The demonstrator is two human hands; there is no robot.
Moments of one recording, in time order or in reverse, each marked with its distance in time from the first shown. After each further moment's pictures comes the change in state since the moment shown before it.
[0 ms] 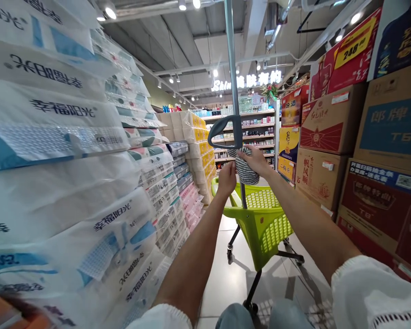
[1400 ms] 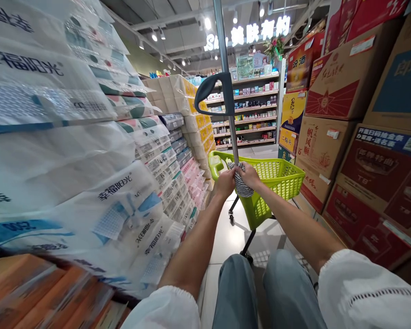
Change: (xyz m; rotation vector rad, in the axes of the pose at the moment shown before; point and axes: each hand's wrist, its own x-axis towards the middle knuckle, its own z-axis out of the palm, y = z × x) left_hand -0.113 -0.057 0.014 0.522 -0.368 -0.015; right_hand -0.145 0.072 0.069 -0.262 -0.155 0.282
